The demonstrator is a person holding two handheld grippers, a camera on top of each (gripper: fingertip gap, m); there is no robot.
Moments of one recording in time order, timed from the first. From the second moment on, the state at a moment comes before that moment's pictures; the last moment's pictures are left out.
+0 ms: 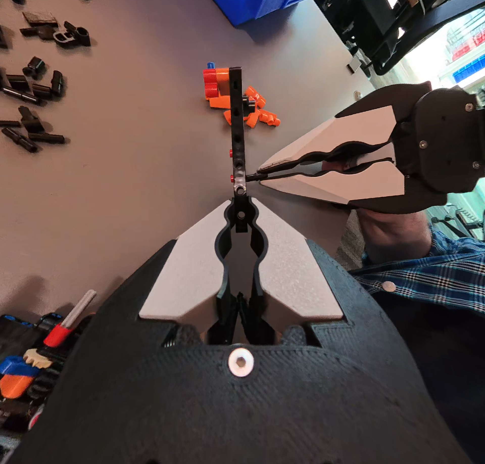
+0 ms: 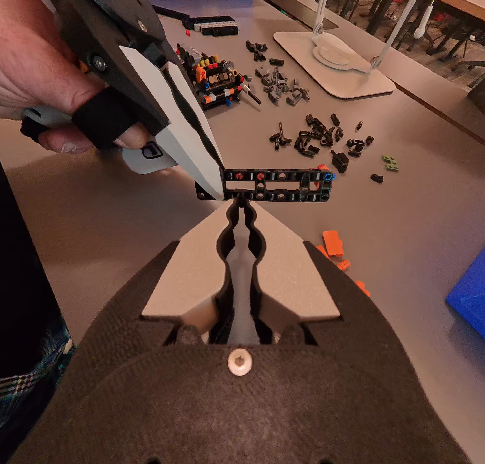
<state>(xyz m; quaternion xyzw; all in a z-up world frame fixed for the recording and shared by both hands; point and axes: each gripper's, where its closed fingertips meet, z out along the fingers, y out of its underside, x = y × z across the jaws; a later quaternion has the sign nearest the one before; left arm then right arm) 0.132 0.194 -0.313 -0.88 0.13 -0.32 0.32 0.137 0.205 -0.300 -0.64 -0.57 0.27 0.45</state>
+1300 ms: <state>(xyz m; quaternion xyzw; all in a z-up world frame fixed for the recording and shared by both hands) 0.125 0.187 -0.327 -0.89 0.09 -0.28 0.34 0.127 0.197 -0.318 -0.62 -0.61 0.18 0.46</state>
